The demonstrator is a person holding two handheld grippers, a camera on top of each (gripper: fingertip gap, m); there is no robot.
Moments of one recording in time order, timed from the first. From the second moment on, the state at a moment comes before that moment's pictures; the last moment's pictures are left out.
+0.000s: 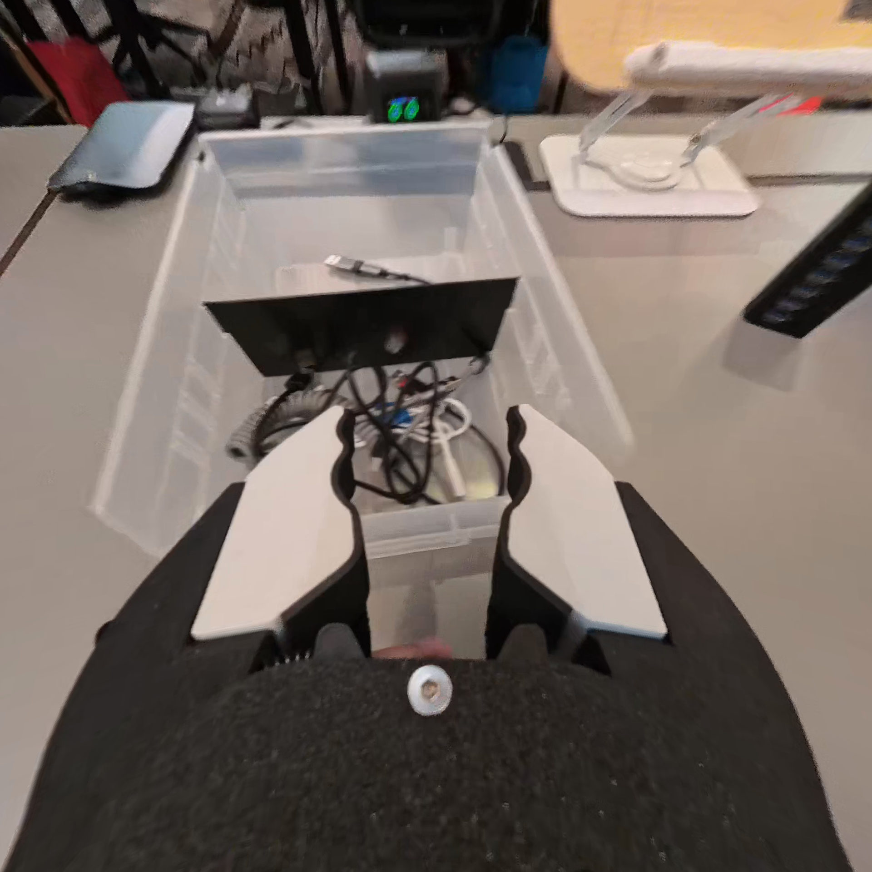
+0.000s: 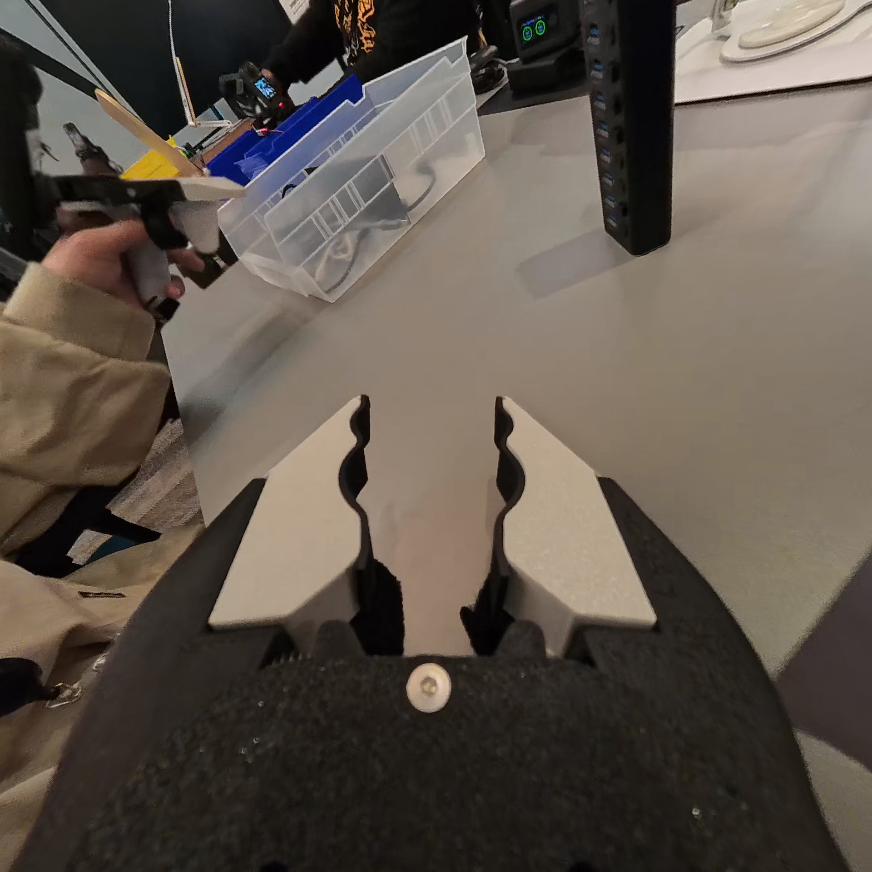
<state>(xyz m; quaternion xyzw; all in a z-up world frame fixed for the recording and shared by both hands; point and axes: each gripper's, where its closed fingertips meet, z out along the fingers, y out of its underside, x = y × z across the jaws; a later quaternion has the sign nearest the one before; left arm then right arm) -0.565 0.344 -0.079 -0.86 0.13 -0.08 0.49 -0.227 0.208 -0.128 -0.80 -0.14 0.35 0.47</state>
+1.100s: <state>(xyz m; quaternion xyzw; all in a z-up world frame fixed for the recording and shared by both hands) -0.620 0.409 -0.161 -0.73 0.68 0.03 -0.10 -0.227 0.206 -0.143 -0.81 -0.14 0.37 0.44</state>
